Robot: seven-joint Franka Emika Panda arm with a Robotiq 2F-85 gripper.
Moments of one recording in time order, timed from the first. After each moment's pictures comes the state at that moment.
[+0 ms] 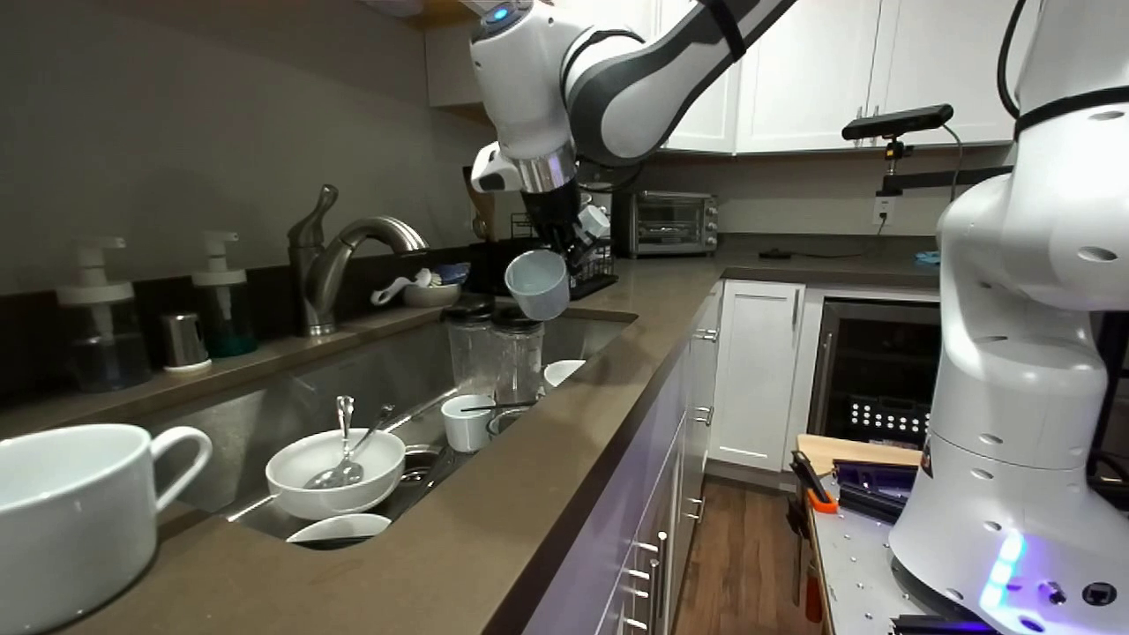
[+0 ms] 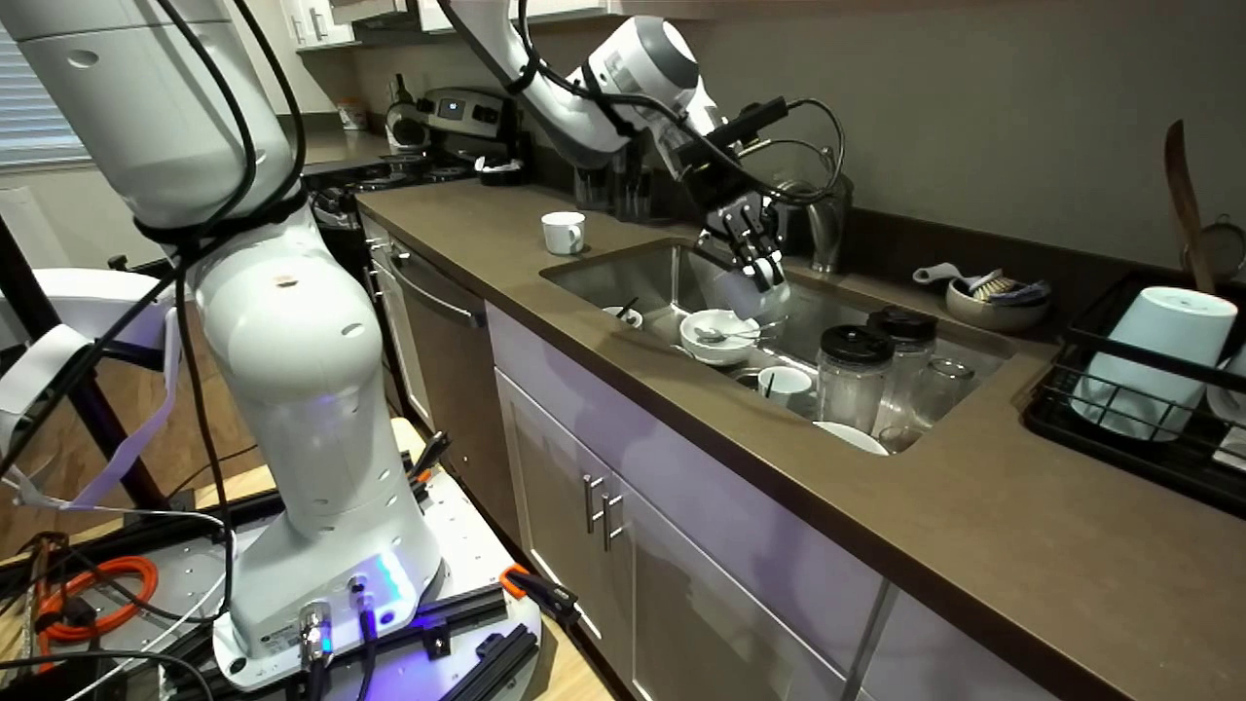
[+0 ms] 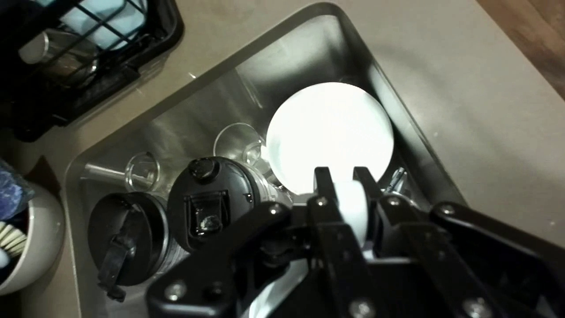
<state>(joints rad) 0.01 -0.14 0.01 -2.33 -0.87 2.06 -0.52</state>
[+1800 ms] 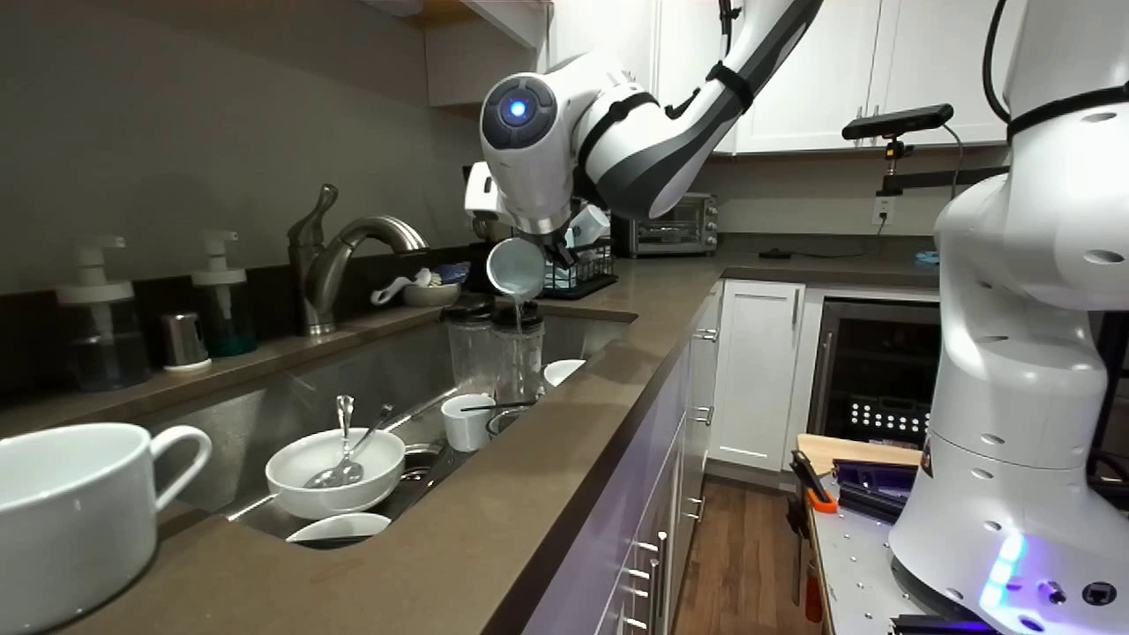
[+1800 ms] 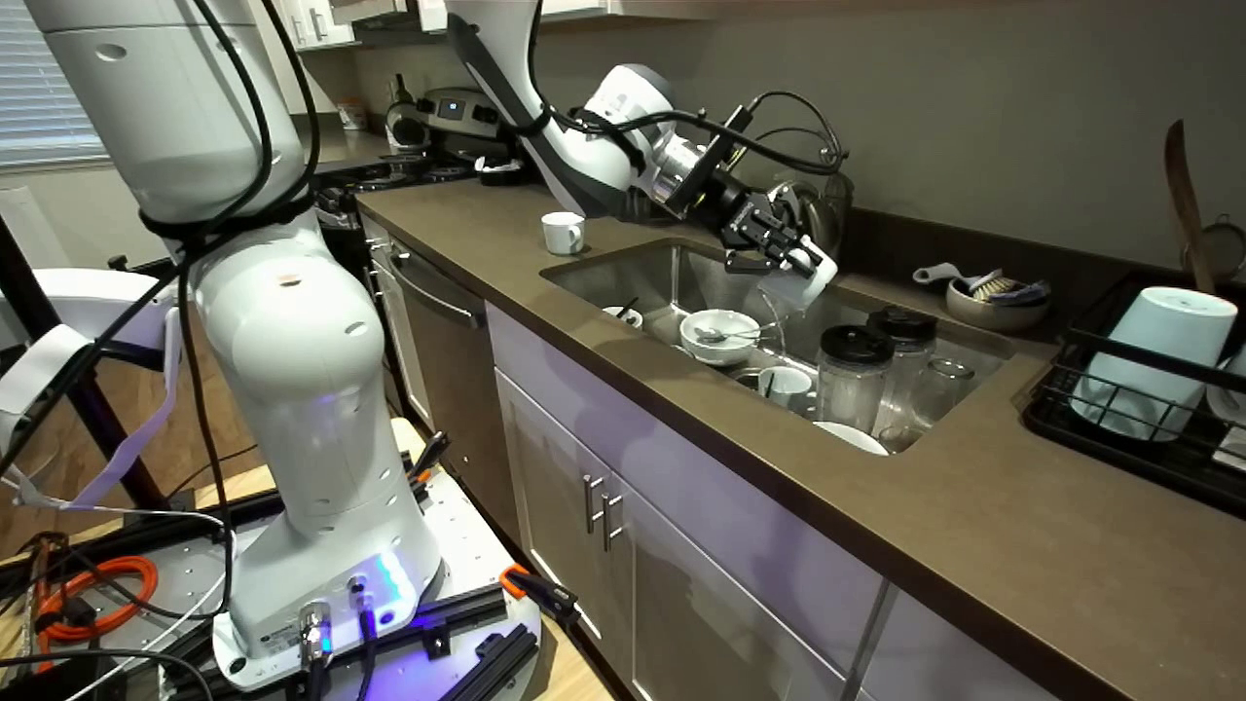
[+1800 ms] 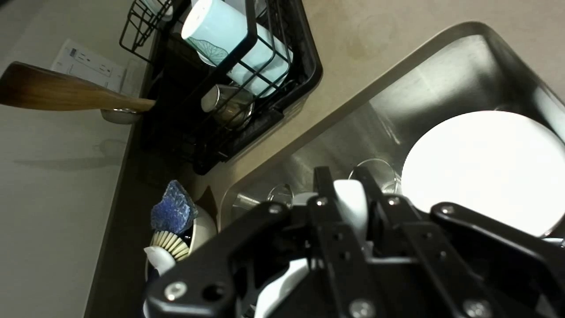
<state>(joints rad) 0.03 -0.07 0.03 -2.38 -1.42 2.06 0.00</state>
